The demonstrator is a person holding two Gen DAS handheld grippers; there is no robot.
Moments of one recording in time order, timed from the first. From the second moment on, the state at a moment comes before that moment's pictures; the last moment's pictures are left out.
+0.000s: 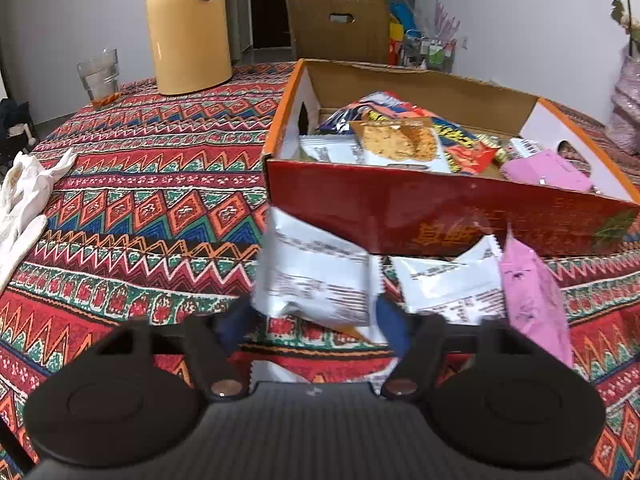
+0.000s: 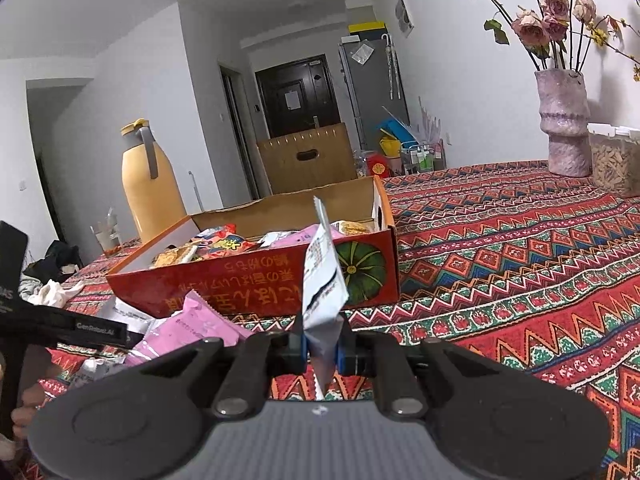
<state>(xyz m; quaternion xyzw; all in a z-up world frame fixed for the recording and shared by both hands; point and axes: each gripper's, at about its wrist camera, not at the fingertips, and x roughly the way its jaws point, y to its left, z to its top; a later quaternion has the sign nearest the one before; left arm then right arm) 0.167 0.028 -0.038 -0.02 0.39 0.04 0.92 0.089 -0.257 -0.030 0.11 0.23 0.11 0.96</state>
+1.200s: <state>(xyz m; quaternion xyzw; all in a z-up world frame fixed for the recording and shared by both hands) 0.111 0.055 -0.001 -0.07 0.31 0.02 0.95 0.089 -0.257 -0.030 0.11 0.23 0.09 0.96</state>
